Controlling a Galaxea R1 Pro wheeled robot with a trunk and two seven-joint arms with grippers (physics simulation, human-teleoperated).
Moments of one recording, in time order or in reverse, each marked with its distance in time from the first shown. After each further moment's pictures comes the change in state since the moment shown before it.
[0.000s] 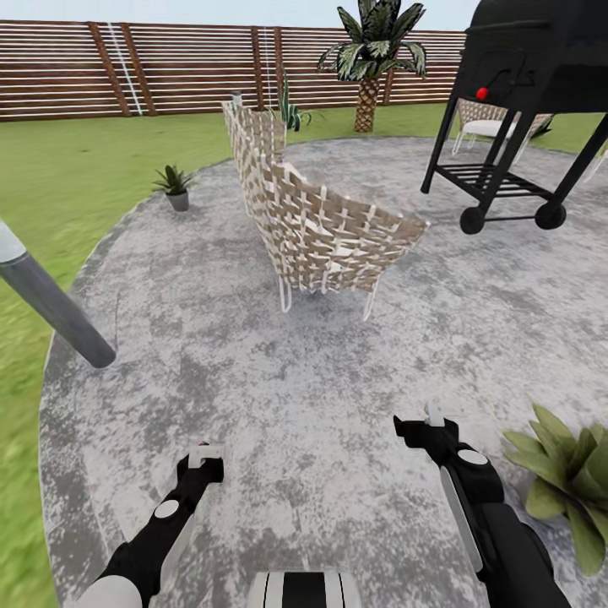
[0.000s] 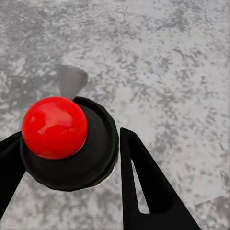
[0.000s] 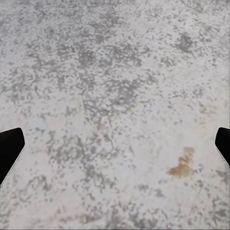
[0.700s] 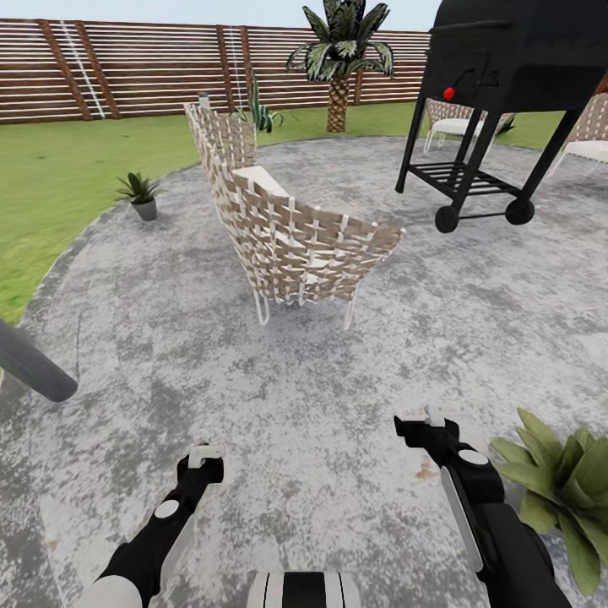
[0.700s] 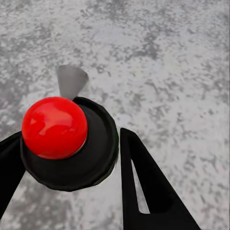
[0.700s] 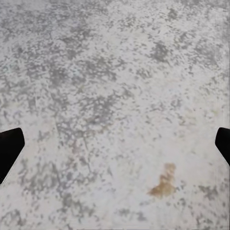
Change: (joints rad) left arm 0.000 0.000 0.000 0.000 -0.001 0.000 0.000; right arm 0.000 -0.001 -0.001 0.000 0.000 0.000 0.000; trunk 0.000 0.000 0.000
